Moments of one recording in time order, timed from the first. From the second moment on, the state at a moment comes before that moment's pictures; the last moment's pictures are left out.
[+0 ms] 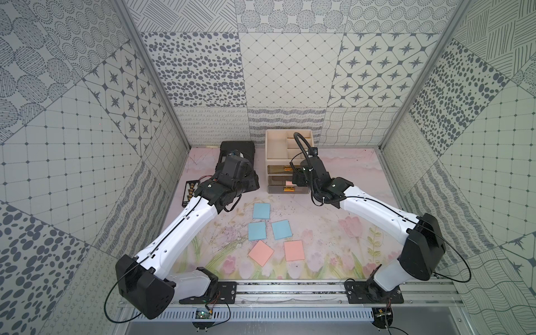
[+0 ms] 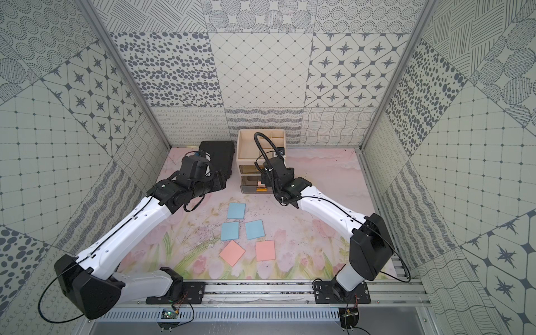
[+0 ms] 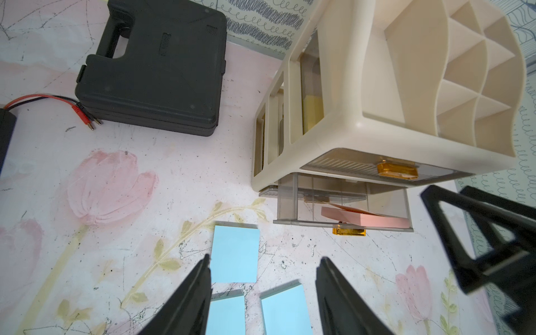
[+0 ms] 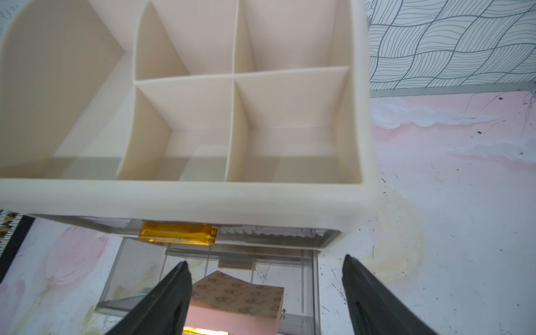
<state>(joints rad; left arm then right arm) -0.52 1.25 1.23 -0.69 -0.15 -0.58 0.73 1.53 1.31 -0.37 0.48 0.47</state>
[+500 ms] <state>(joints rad) -0.52 1.17 1.18 -0.69 -0.17 -0.59 0.98 1.54 1.24 -0.70 0.20 0.77</state>
